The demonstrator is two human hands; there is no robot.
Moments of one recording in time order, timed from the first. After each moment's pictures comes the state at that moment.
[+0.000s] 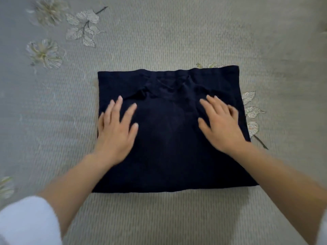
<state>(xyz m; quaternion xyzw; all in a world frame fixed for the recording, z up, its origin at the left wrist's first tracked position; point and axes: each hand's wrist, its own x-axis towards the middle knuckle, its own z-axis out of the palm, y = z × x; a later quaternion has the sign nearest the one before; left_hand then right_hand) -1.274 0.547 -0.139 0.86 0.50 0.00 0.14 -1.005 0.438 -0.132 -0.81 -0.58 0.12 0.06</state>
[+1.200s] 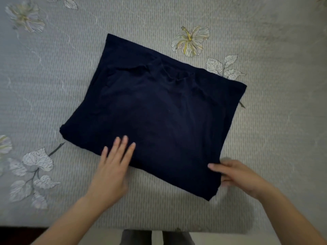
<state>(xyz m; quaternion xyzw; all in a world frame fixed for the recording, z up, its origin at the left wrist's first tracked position) -1.339 0.358 -0.123 0.89 0.39 -0.16 0.19 -1.021 0.215 -0.109 -0.69 -0.13 0.68 0.18</state>
